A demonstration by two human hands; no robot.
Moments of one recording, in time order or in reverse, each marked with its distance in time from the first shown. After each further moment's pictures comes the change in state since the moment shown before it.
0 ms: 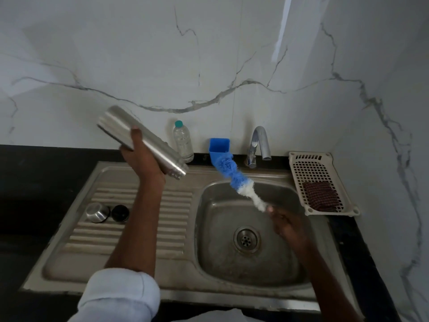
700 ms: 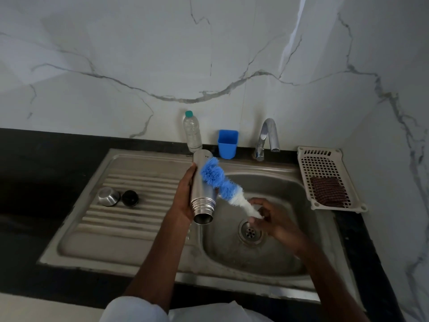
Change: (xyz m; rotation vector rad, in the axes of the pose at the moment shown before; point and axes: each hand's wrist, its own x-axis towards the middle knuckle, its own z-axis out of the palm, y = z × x) left_hand -0.093 -0.053 -0.058 0.018 -0.483 -0.819; right_hand -0.019 -0.023 0.021 -0.035 -0.391 -0.041
